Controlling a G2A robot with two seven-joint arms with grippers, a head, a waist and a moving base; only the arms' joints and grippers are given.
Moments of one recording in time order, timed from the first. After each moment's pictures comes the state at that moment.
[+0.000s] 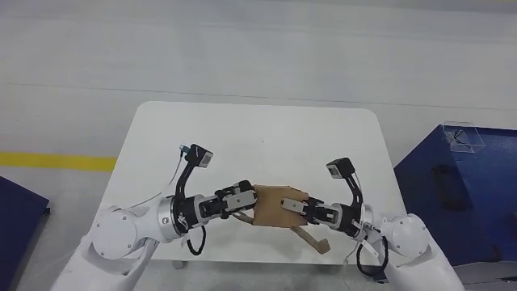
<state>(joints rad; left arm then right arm) 1.23 -1.09 -1.21 -1.94 -0.38 -0.17 -0.85 -1.41 -1.10 1.40 -1.83 0.34 -0.33 1.01</state>
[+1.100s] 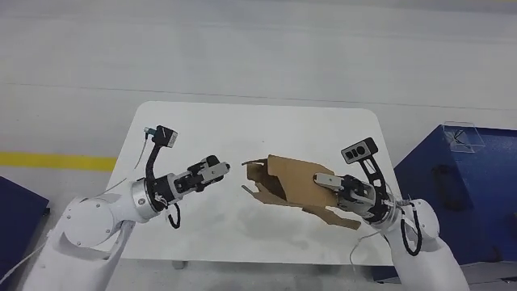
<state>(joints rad) 1.22 -1.07 -1.35 -1.90 -0.23 -0.16 -0.85 -1.36 -1.11 1.45 -1.79 0.91 -0.10 1.12</state>
